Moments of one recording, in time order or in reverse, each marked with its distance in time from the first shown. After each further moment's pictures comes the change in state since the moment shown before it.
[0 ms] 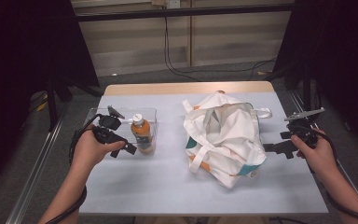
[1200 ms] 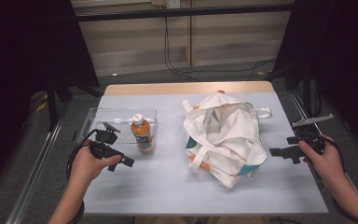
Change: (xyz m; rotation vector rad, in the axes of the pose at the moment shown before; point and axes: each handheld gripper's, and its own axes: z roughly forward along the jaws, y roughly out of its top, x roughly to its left) left arm 0.010 -0.038 0.025 -0.007 -0.040 -0.035; right arm -0.014 -0.023 -0.004 -0.005 -0.007 0.032
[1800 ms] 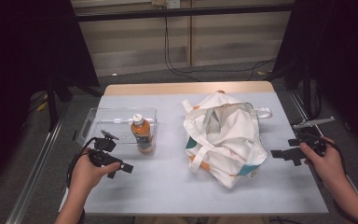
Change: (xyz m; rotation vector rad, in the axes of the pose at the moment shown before) left arm 0.005 -0.019 0.014 -0.016 -0.015 -0.019; right arm -0.004 -0.008 0.002 0.003 -0.005 0.010
